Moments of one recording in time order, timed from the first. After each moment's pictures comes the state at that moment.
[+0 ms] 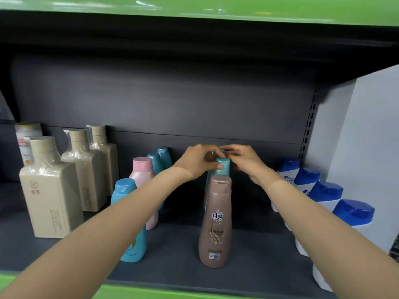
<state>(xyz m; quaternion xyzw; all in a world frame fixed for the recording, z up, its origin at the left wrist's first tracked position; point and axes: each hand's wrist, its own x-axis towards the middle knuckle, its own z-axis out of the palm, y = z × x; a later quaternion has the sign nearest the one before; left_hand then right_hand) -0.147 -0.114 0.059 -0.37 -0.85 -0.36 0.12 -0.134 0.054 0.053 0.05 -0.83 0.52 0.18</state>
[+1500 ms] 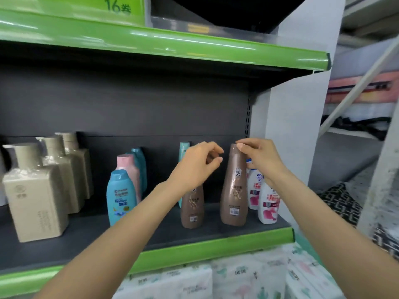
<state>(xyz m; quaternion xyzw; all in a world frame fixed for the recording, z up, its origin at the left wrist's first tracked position) -0.010 -0.121 0.059 -0.49 -0.76 -0.38 0.21 0.066 0.040 0.072 -0.10 -0.78 0.49 0.37</state>
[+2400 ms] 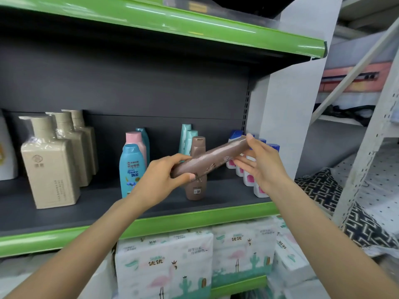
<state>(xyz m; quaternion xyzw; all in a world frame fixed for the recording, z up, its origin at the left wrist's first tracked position) 0.006 -0.224 0.000 -0.46 -0.79 -0.37 0.17 0.112 -0.020 0.034 -0.10 -0.58 0.74 0.33</state>
